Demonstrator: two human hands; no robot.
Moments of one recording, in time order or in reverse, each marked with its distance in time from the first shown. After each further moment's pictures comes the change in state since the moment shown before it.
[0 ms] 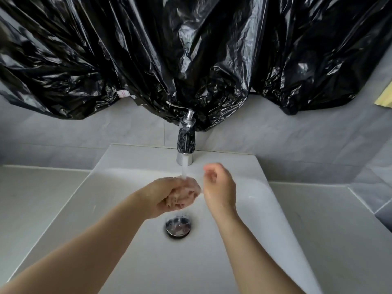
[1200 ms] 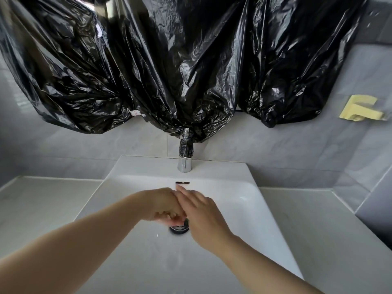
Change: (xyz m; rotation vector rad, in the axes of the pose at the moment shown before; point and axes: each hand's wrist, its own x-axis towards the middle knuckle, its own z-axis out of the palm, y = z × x) left_hand -0.049 0.002 0.008 0.561 0.015 -0.197; right_hand -0.068 0.011 -0.021 -0.552 -0.425 -0.728
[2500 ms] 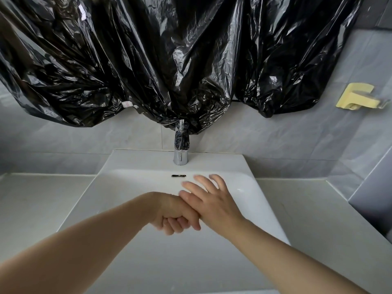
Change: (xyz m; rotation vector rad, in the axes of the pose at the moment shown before) left_hand 0.003 0.008 0.022 0.178 -0.431 -0.138; right_hand -0.003 0.036 0.004 -0.610 0.347 -0.330
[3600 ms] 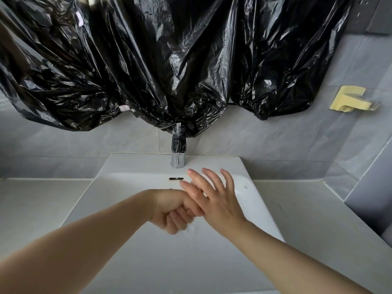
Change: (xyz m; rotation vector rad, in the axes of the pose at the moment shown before) left_hand -0.008 0.008 -0.004 -0.196 -0.078 0.118; right_hand -0.001 0.009 -0.010 -0.052 0.190 0.120
